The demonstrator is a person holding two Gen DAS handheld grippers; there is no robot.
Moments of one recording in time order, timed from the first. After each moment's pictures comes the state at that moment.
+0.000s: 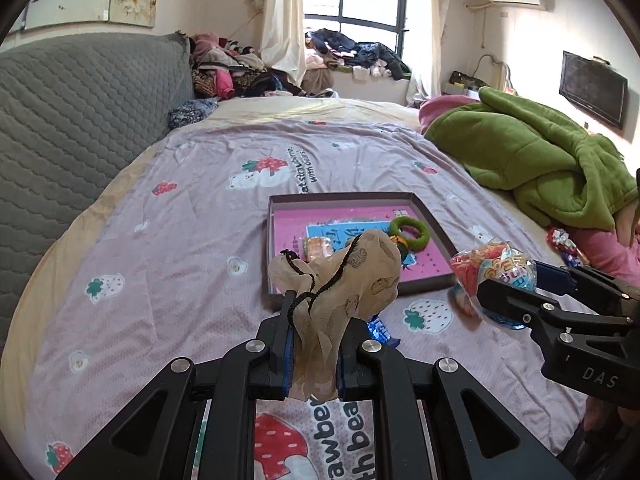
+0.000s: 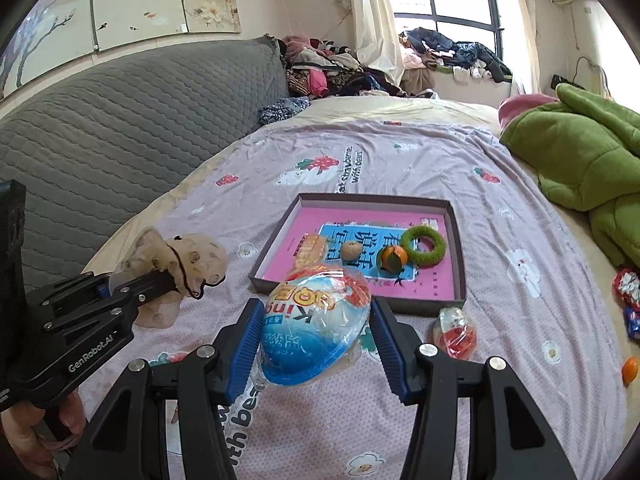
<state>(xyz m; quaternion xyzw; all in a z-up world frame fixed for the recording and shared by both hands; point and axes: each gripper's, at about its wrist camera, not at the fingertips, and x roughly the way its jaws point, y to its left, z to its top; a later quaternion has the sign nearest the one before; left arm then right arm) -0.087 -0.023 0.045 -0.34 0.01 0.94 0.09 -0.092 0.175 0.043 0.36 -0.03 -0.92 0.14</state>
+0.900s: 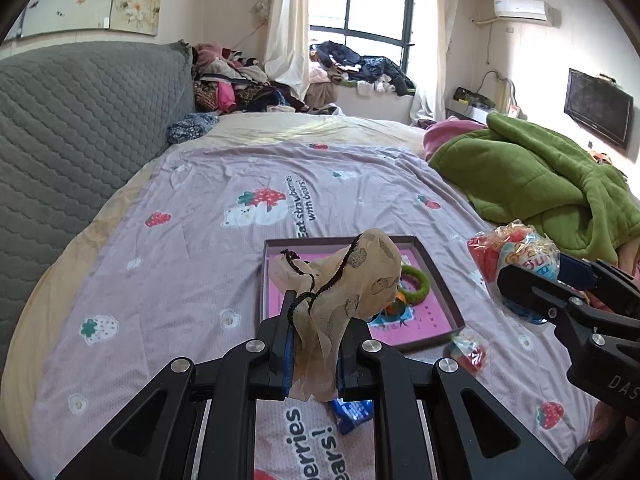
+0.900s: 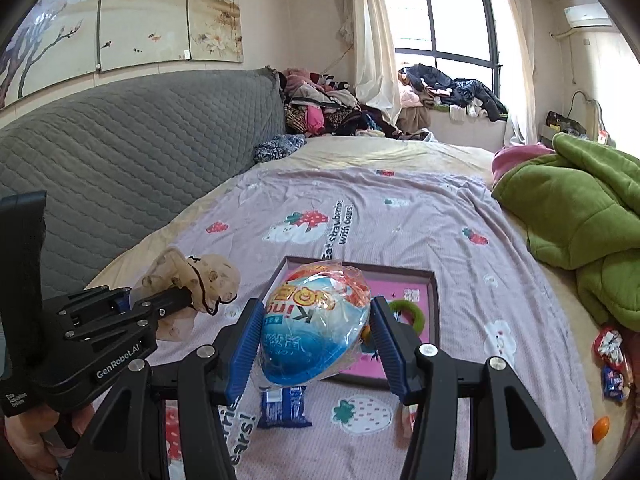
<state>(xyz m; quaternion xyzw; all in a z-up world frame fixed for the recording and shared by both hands) -0.150 -0.013 0.085 -0.32 -0.01 0.94 0.09 -0.131 0.181 0.099 0.30 -0.01 -0.95 0.13</state>
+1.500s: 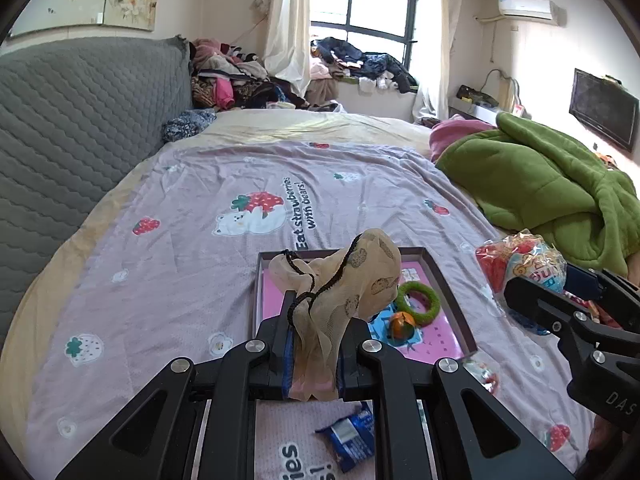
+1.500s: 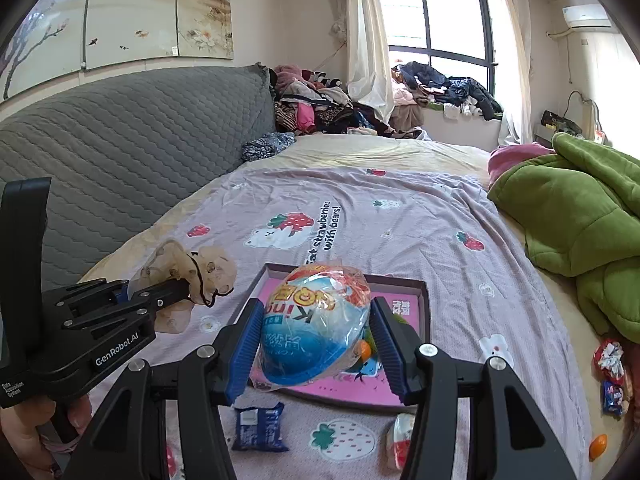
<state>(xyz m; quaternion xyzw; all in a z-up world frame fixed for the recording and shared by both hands) -0.209 -0.002 0.072 -0.33 -0.01 0.94 0.08 -0.173 0.190 0.088 0.30 0.00 -0.95 0.11</state>
